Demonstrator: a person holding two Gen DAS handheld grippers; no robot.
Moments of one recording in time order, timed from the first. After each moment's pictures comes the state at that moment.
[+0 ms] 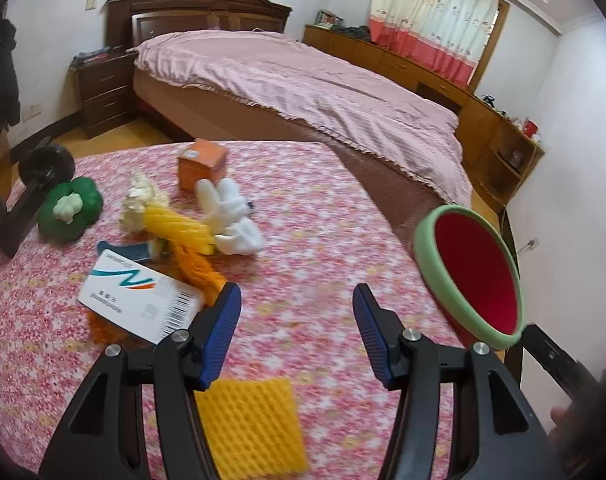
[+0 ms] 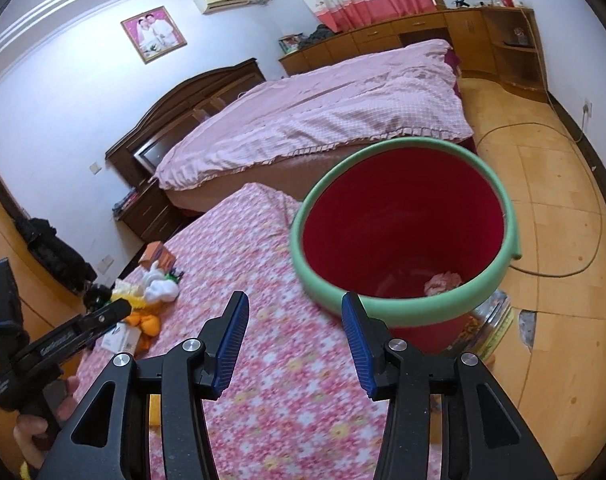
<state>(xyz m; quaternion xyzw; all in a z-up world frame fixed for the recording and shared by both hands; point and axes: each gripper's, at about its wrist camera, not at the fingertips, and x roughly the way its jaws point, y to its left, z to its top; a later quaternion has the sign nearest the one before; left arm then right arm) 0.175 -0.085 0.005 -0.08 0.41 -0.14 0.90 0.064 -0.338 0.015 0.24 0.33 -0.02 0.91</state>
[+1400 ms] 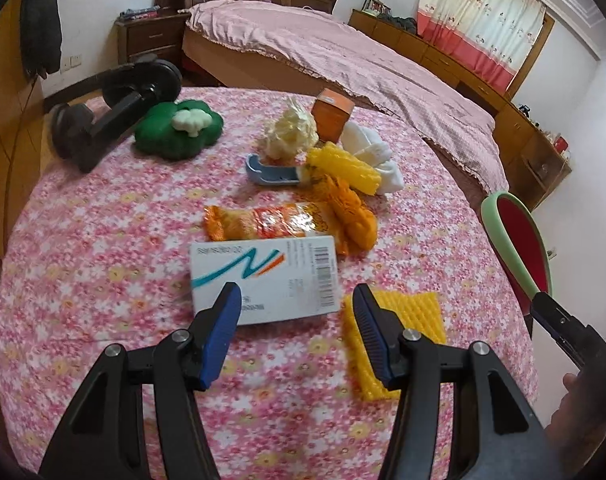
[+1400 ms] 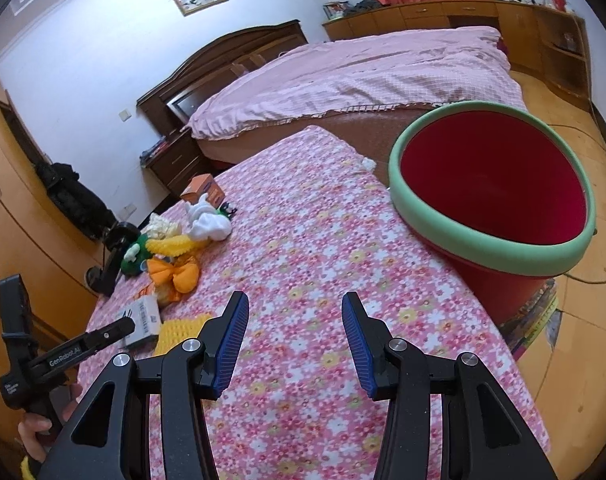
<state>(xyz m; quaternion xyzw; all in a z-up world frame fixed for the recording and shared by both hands) 0.134 0.032 -0.029 -0.11 0.45 -0.09 0.88 0.082 -0.254 -0.003 0.20 0.38 0.06 0.90</state>
